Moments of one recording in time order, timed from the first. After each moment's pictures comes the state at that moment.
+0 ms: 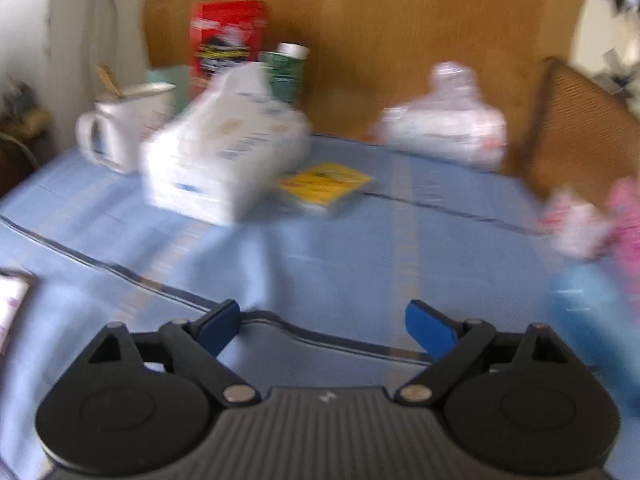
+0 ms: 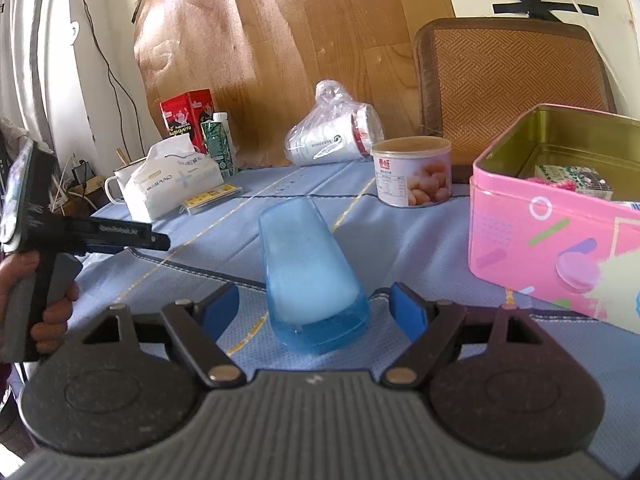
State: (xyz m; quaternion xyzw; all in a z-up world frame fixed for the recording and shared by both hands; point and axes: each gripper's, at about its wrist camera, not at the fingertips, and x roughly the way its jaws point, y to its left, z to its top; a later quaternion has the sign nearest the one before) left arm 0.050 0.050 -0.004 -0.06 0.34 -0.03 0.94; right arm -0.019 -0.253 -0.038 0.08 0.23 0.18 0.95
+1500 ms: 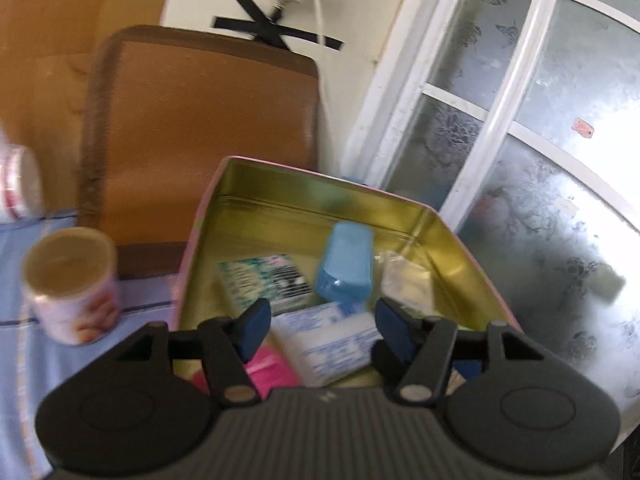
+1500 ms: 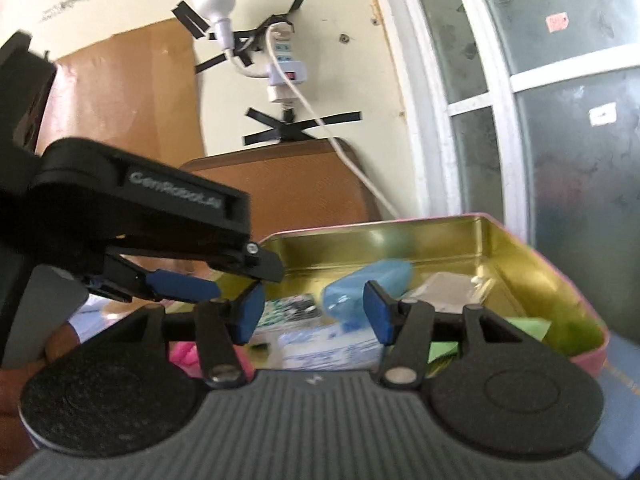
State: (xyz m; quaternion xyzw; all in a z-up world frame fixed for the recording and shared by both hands) left arm 0.062 -0.257 0.057 -0.02 0.32 -0.38 0.87; right arm -0.054 -0.385 -0.019 0.11 0.06 -0.12 0.98
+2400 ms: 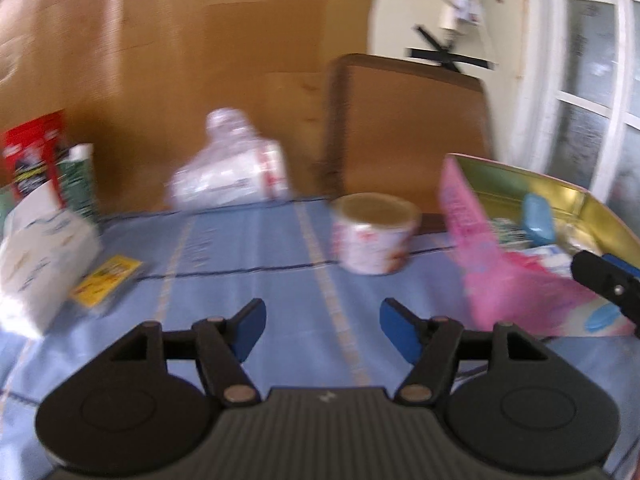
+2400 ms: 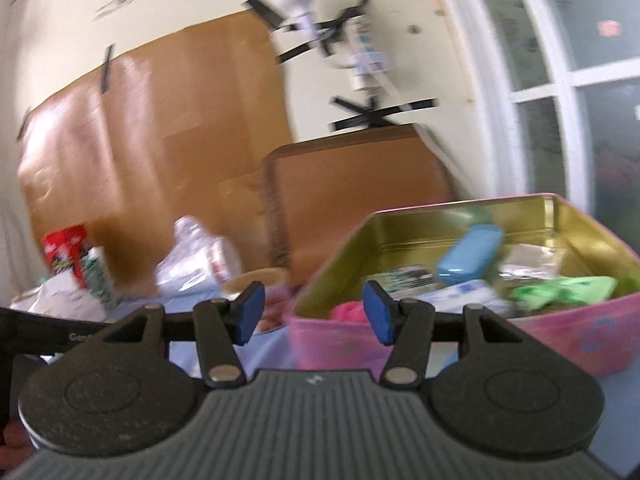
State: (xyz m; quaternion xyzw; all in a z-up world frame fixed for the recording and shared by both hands) left arm 0.041 -0.078 0.039 0.04 0.28 -0.18 0.94; right arm -0.060 -0.292 0.006 0.12 0.09 -0.04 0.99
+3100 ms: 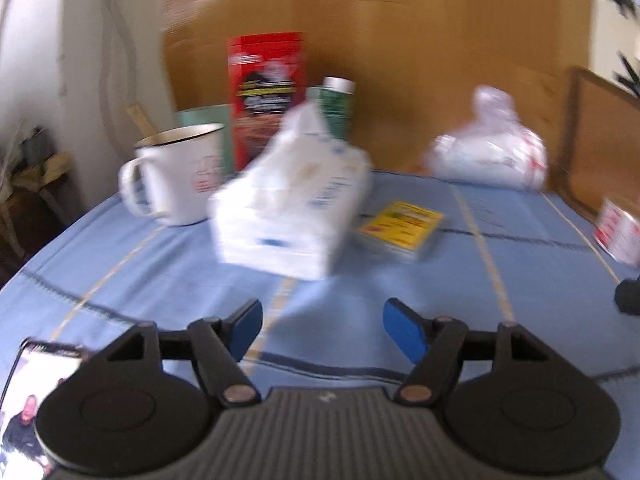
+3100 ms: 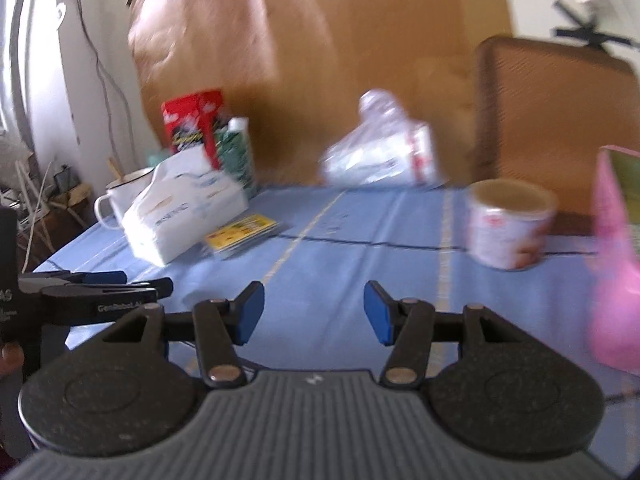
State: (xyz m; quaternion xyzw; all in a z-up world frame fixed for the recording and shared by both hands) left arm 0.069 0.113 -0.007 -0.01 0.28 0.02 0.96; right arm 0.039 -0.149 -0.003 0.06 0.25 0.15 0.96
